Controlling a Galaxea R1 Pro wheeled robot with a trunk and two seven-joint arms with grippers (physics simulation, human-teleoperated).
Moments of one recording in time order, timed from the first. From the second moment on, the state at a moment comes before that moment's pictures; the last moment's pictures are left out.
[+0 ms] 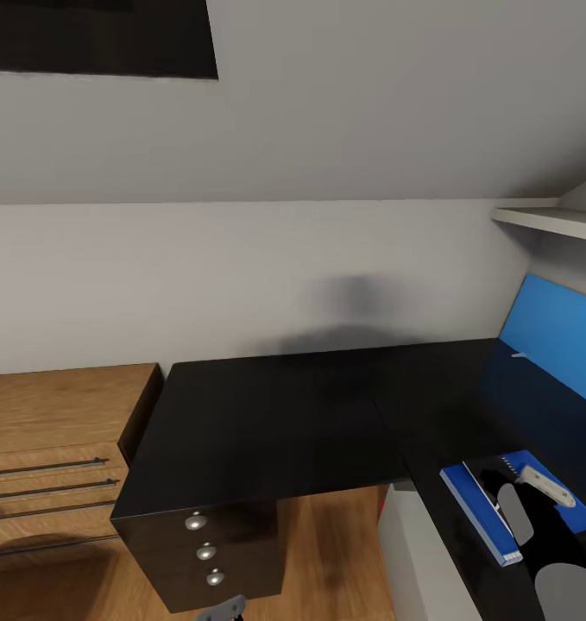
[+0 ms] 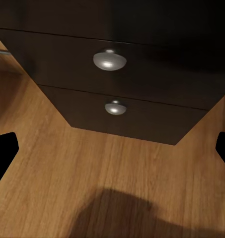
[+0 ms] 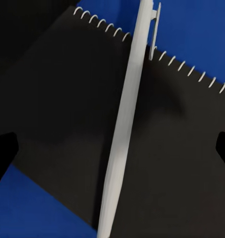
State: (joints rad) left arm -0.19 -0.08 -0.81 -0.58 0.69 -0.38 0.75; right arm -0.58 -0.19 -0.43 -0.71 -0.32 0.34 -0.35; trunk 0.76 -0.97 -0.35
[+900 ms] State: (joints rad) left arm -0.19 -0.08 -0.80 -0.55 0.69 -0.37 0.74; right arm -0.57 -0.15 -0.43 -0.91 -0.32 0.36 -0.35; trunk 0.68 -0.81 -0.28
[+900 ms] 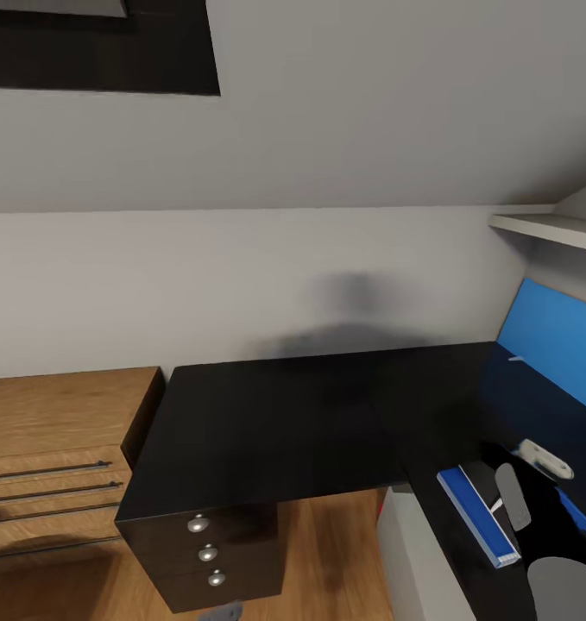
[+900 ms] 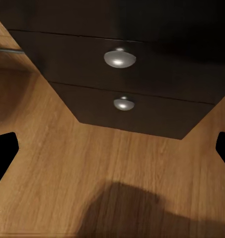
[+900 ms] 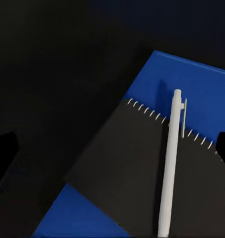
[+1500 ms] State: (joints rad) left arm -0.19 -0.08 -0.80 -0.53 0.69 -0.37 0.74; right arm -0.51 0.15 -0.38 -0.89 -0.04 0.25 -0.35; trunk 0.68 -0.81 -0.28
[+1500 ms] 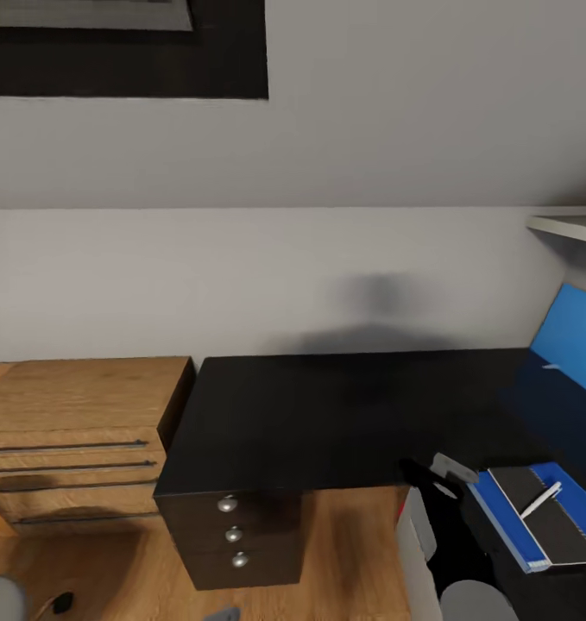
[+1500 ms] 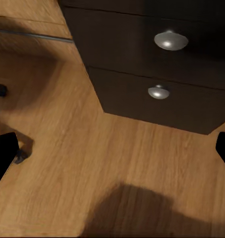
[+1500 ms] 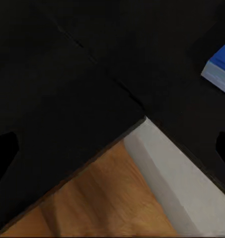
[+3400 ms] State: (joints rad) left arm -0.19 -0.05 -0.63 -0.40 0.72 -0.03 0.50; right arm -0.49 0.11 -0.13 0.00 -0.02 -0.60 -0.28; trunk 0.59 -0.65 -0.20
